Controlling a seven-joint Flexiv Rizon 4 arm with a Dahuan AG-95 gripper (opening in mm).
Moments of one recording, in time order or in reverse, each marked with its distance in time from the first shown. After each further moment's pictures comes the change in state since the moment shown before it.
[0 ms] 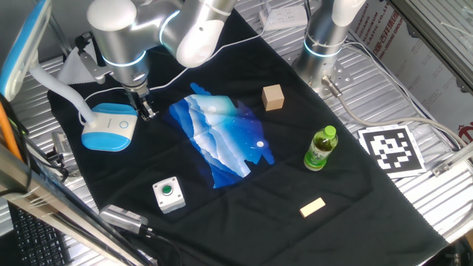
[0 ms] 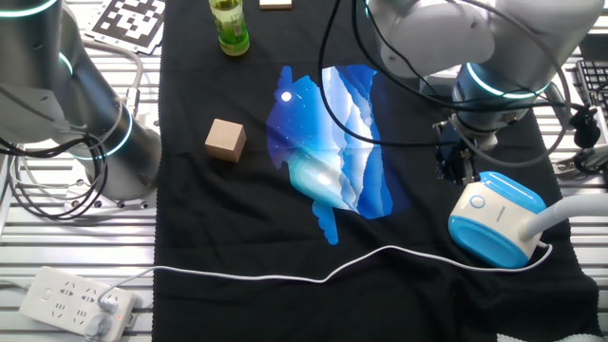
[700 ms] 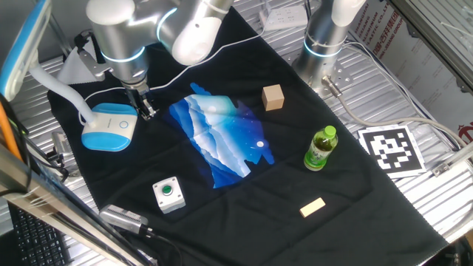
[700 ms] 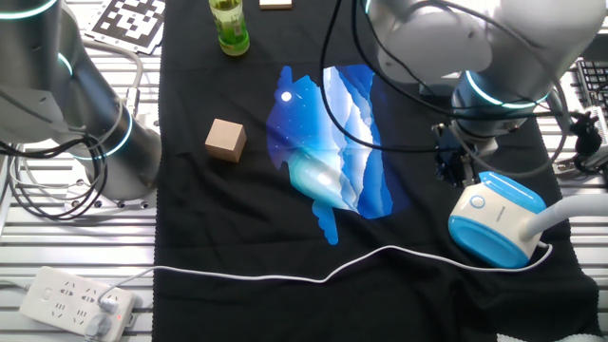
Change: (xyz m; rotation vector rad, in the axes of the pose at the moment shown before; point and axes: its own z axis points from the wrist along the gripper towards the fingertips) arm 0.000 0.000 -0.002 -0.049 0.001 -0.003
